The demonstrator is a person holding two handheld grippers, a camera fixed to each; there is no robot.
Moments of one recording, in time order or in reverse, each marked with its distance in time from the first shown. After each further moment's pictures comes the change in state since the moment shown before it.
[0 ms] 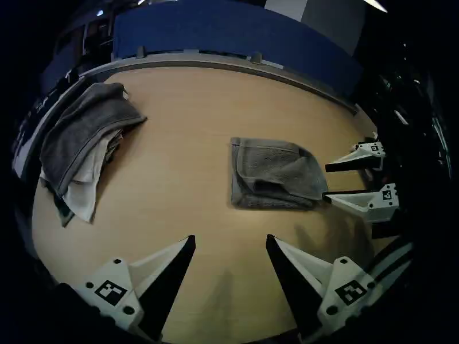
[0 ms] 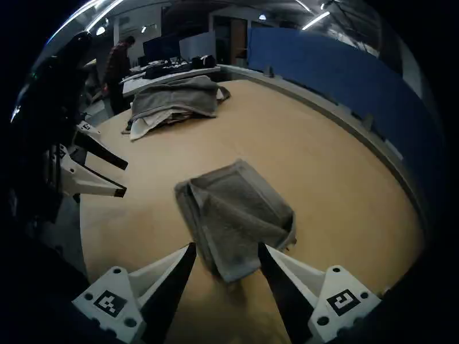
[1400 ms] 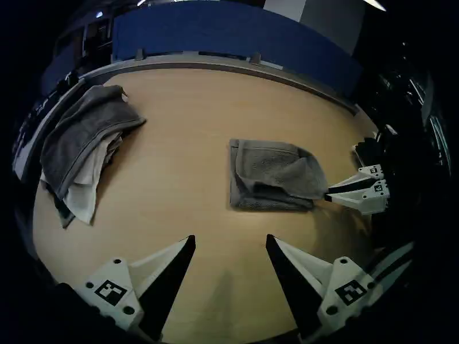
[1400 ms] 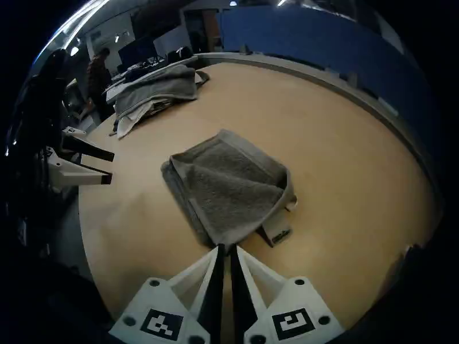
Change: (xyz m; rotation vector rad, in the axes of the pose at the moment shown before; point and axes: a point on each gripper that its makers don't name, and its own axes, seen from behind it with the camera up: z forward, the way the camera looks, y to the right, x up) left arm 0.004 0.004 0.000 0.004 0.007 0.004; right arm -0.032 0.001 0.004 0.015 -0.055 0.160
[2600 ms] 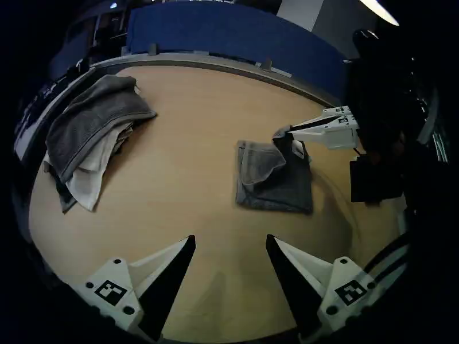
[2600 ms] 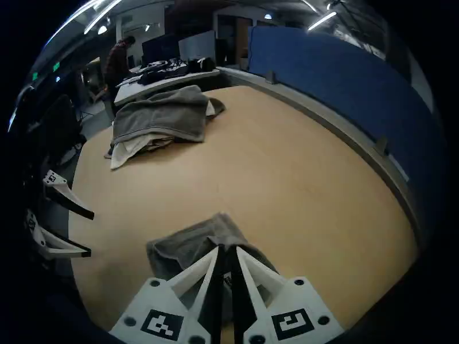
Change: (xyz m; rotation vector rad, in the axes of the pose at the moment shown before) left arm -0.006 -0.008 -0.007 0.001 0.021 -0.082; right arm 0.143 0.016 0.053 0.022 0.047 -0.193
